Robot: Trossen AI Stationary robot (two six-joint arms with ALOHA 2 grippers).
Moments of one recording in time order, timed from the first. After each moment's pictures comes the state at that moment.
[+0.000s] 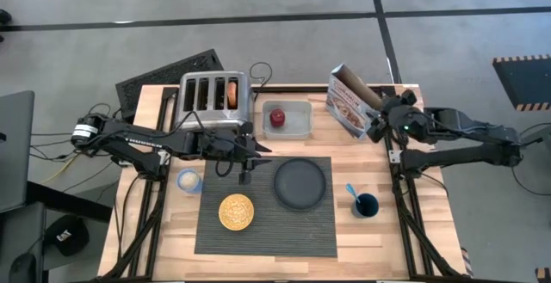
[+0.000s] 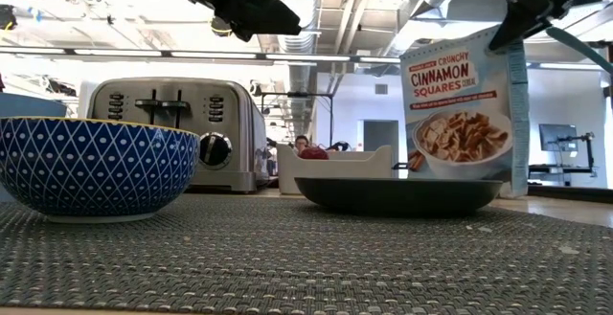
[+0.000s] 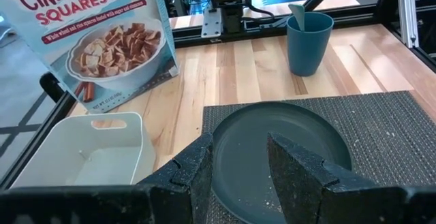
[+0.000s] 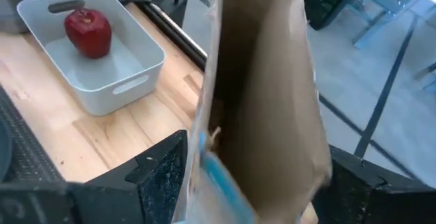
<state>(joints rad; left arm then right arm) -0.02 1.33 0.86 0.07 -0.09 0.10 -0.13 0.69 0.91 -1.00 0.72 0.21</state>
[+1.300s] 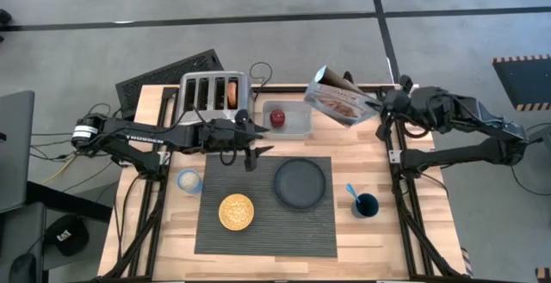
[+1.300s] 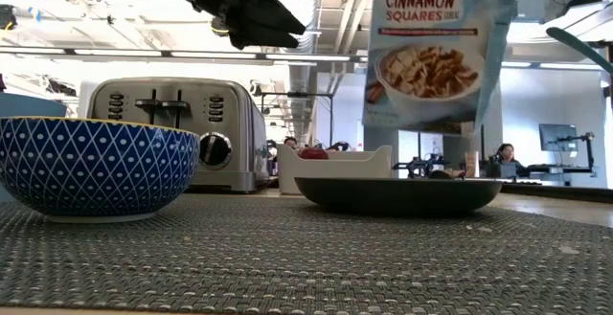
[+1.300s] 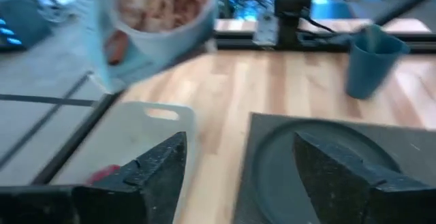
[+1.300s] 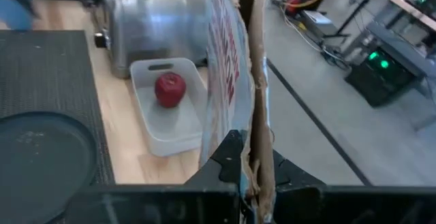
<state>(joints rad) 0.06 1.33 0.87 0.11 -0.21 0.02 -0.13 0.73 1.17 -0.93 0.46 -0.11</state>
